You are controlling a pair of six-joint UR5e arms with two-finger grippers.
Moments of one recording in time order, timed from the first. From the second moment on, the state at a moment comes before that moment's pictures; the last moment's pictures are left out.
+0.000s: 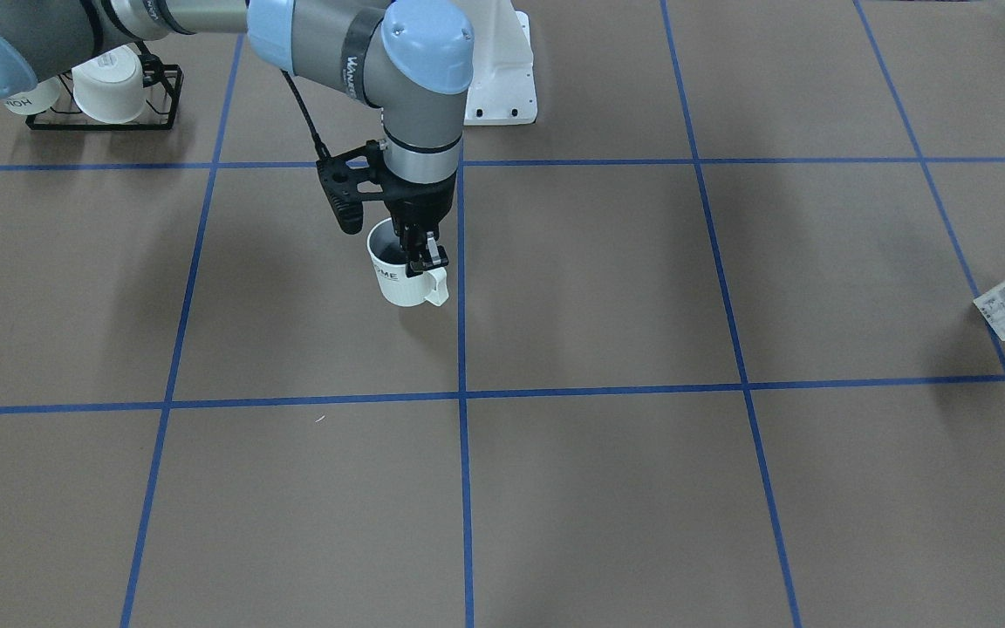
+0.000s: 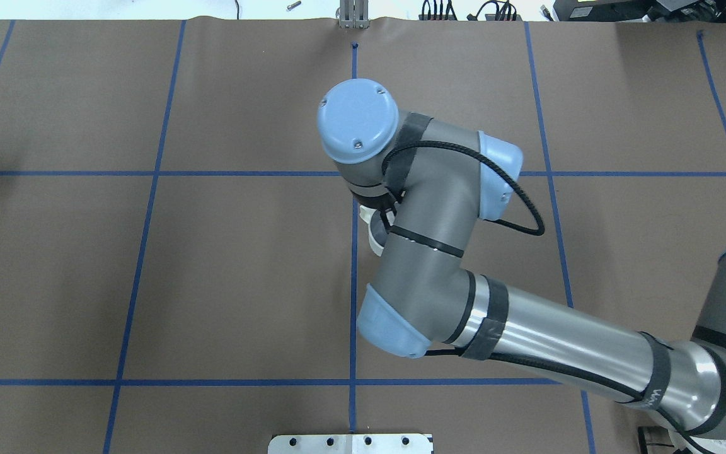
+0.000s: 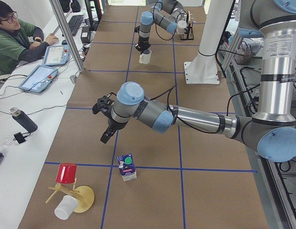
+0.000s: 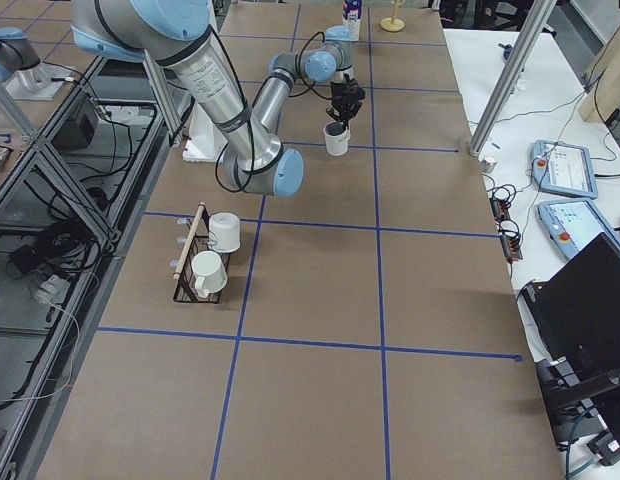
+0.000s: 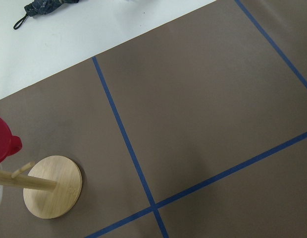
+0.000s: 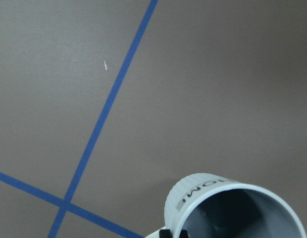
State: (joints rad) left arm -1.60 -1.54 -1.78 -1.94 -2.33 0.08; right arm 0.52 -0.66 1.61 -1.91 1.74 2.41
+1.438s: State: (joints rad) left arm -1.60 -1.54 -1.77 -1.96 -2.32 0.08; right arm 0.46 -0.53 1.38 -1.82 1.68 2.48
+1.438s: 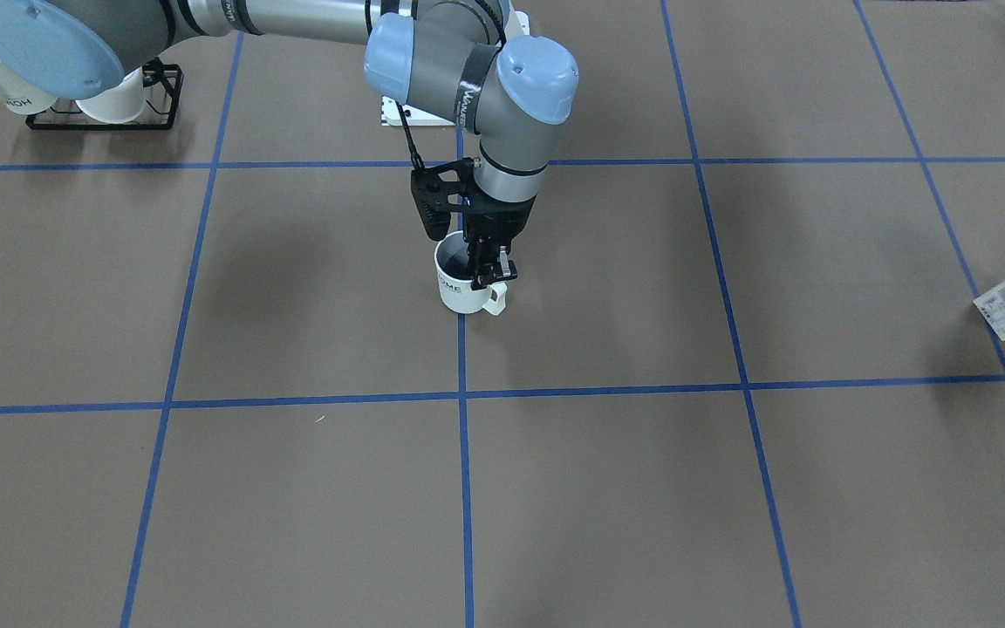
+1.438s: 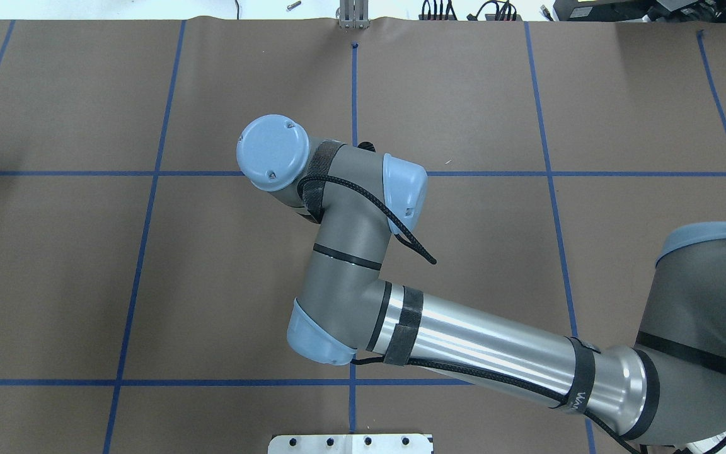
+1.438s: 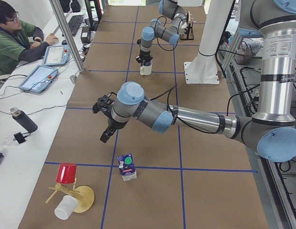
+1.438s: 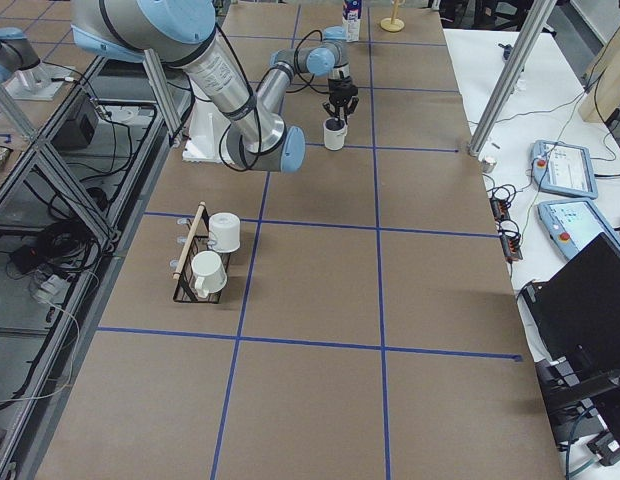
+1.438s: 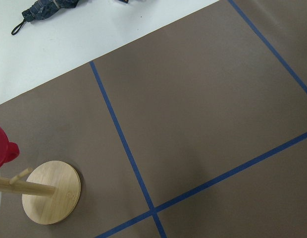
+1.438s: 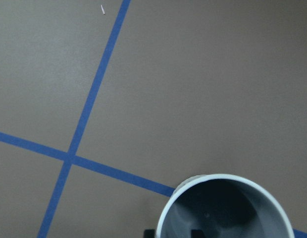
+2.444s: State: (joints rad) left arm -1.60 -1.53 -1.75 -1.96 -2.33 0.05; right arm 0.87 -0.80 1.81 -2.05 1.97 1.33
